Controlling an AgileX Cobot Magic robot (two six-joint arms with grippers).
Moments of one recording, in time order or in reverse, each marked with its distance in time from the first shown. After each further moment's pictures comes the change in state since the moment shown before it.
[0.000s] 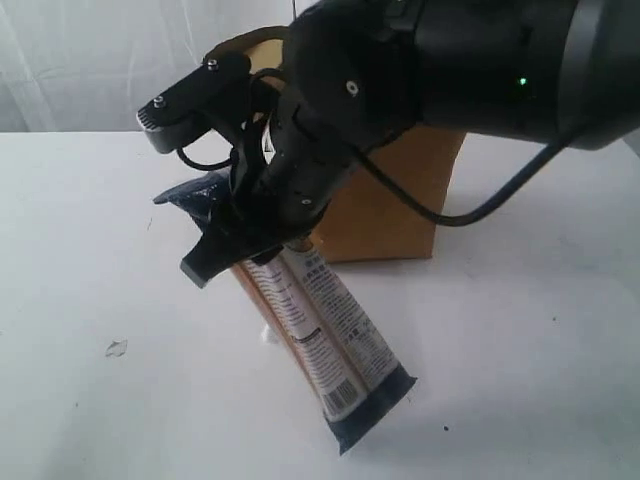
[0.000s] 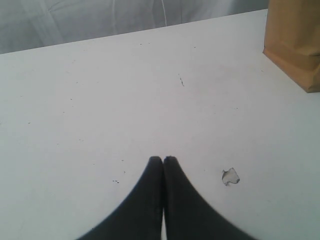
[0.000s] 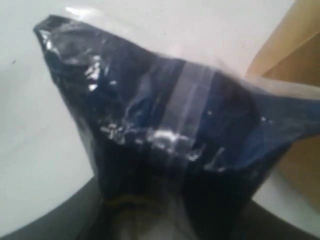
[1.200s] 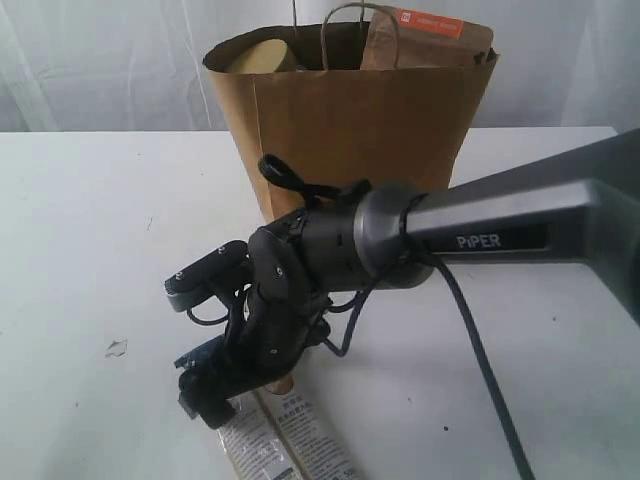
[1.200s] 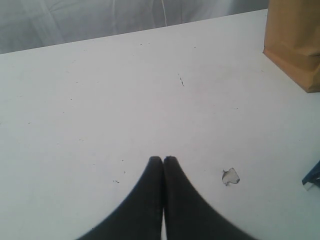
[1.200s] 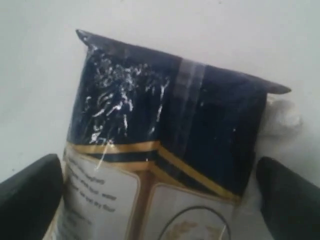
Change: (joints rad) left arm 0.000 0.000 0.000 0.000 0.000 0.000; right arm -0.001 0.349 0.138 0.267 -0.229 -0.023
